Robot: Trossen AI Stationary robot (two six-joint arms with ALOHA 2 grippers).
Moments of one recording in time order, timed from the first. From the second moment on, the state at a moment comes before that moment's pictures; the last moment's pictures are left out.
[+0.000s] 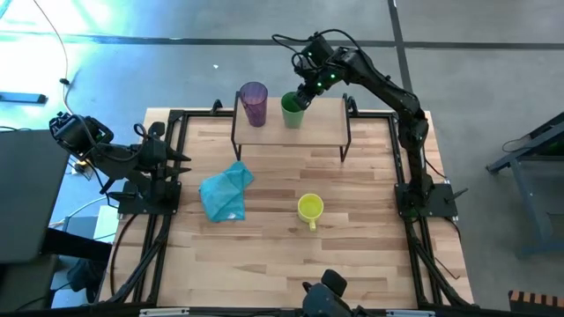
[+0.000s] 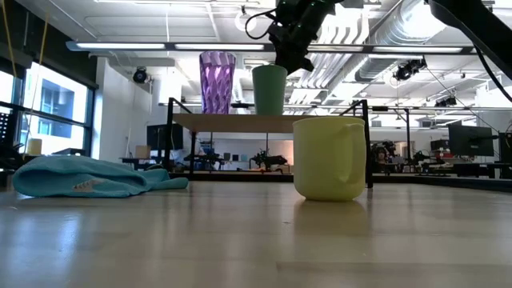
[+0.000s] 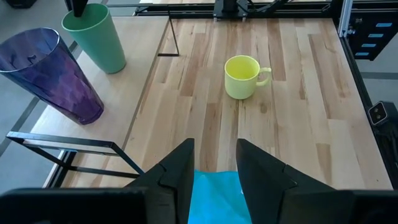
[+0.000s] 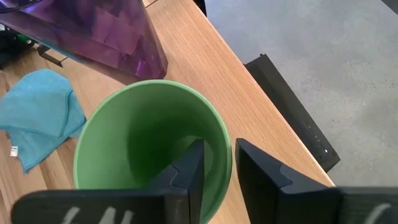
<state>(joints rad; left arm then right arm) -0.47 0.89 1.48 -1.39 -0.61 -0.42 -0.63 2.06 2.33 -1.21 -0.17 0.00</state>
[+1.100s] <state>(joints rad) -0.47 0.88 1.40 -1.38 -0.61 -0.47 -0.52 1.89 2.36 -1.48 -0.14 -0.01</state>
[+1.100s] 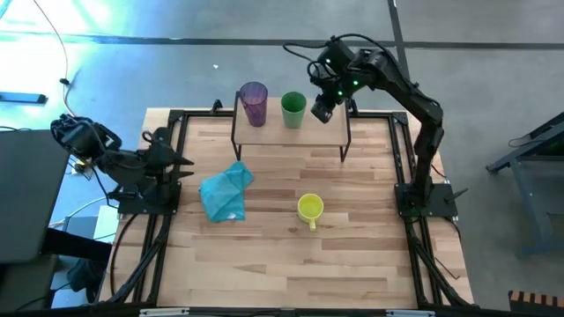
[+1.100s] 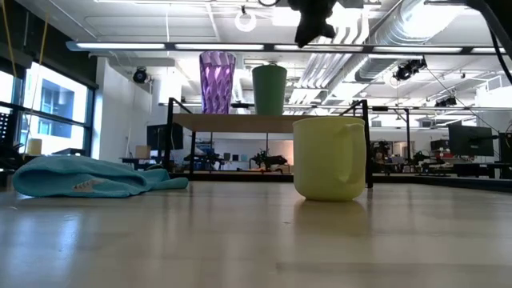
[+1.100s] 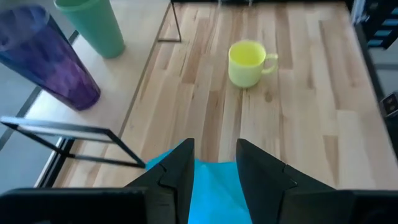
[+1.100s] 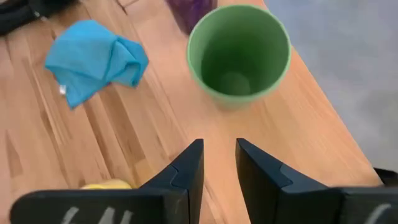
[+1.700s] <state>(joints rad) -0.47 0.84 1.20 -1.12 -0.65 -0.36 -0.13 1.60 2.32 -1.52 0.19 0.15</state>
